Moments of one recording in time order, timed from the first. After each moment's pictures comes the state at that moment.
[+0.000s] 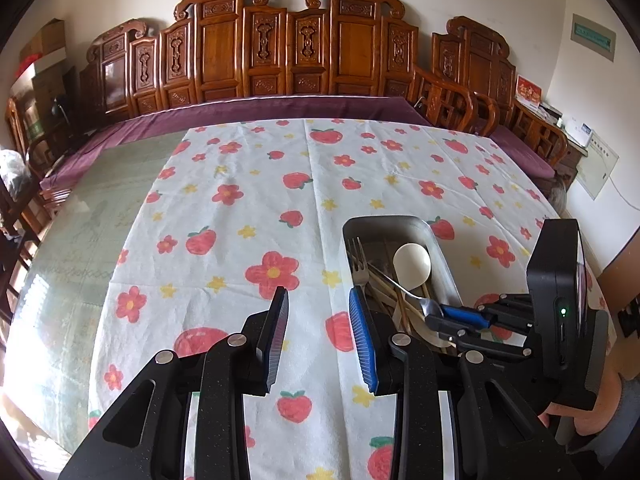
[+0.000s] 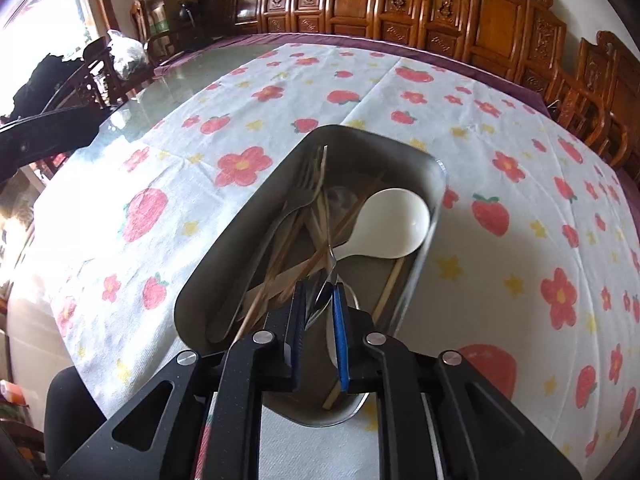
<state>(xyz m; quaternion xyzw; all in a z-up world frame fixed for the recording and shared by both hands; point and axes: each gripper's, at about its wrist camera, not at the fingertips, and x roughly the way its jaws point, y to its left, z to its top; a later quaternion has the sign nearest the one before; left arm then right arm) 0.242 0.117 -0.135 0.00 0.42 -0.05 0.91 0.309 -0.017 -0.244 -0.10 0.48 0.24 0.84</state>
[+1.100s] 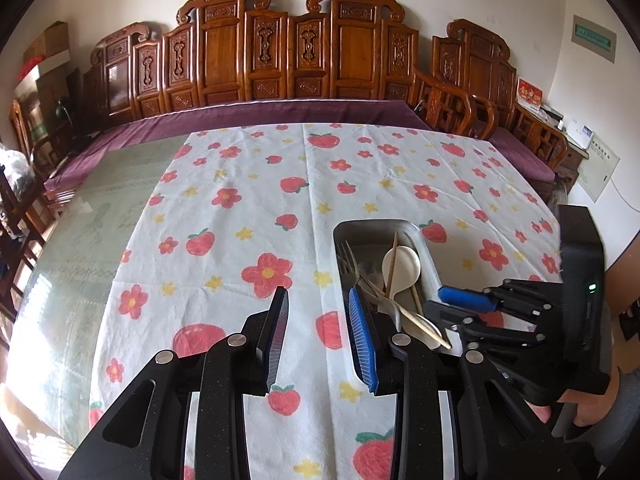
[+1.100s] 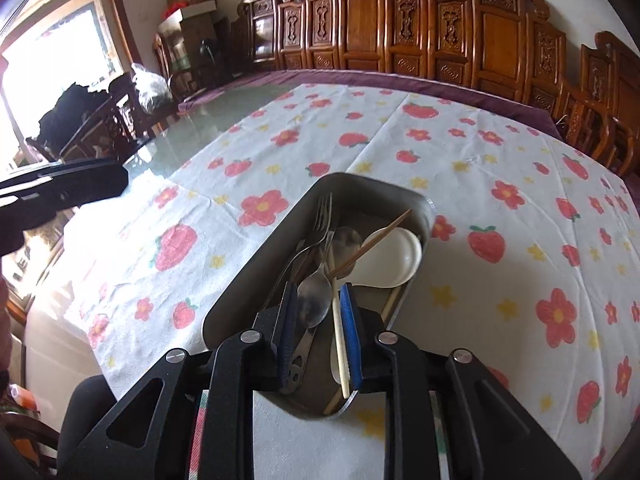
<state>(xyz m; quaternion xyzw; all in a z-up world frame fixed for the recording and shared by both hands) 0.232 0.107 -0.125 0.00 0.41 -0.04 0.91 0.301 -0.052 -0.205 -0.05 0.43 0.27 0.86</state>
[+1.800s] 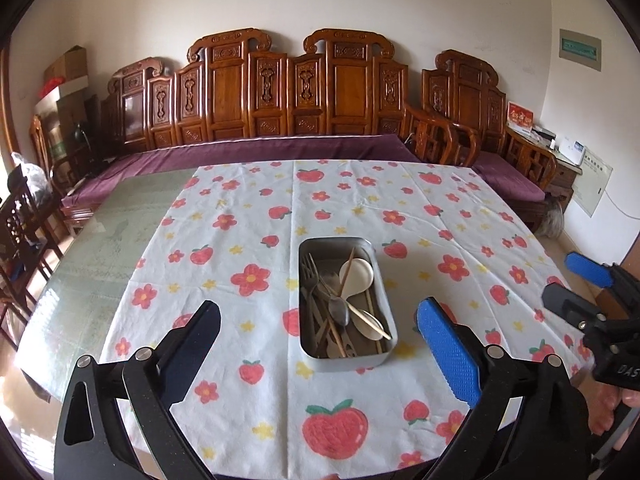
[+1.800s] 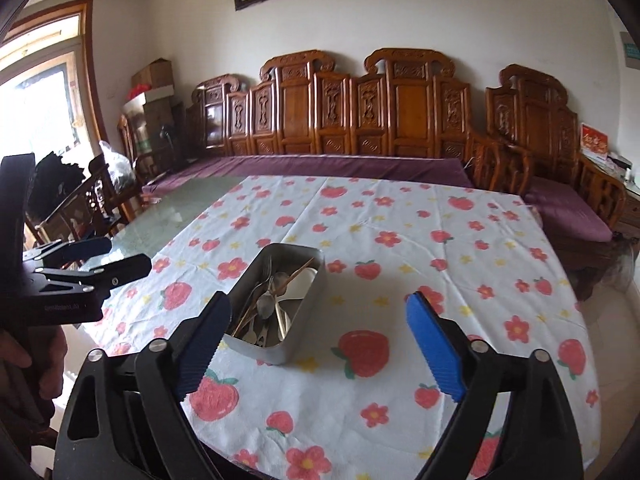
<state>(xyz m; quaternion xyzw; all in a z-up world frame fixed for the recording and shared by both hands) 0.143 0.046 -0.076 0.00 0.35 -0.02 0.94 0.159 -0.179 -0.083 0.00 0.30 0.17 0.94</state>
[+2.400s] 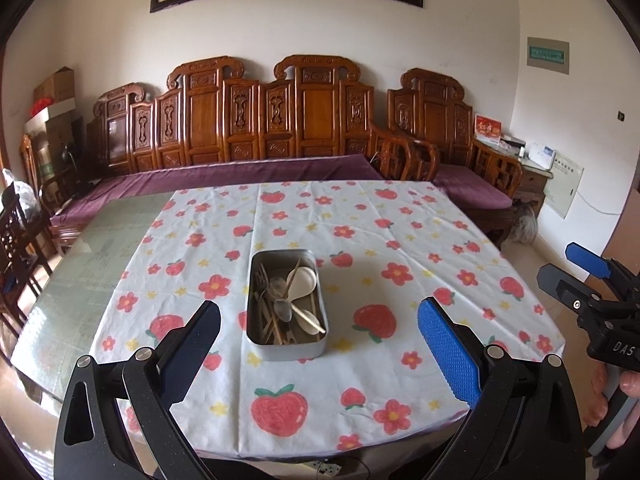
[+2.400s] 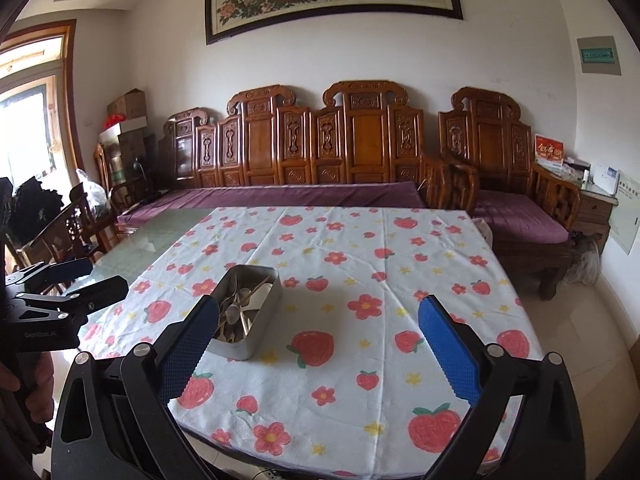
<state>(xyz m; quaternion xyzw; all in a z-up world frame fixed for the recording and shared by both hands) 0.078 -0.014 -0.037 0.01 0.30 -0.06 0.95 0.087 -0.242 -0.040 0.01 0.25 0.11 0.96</state>
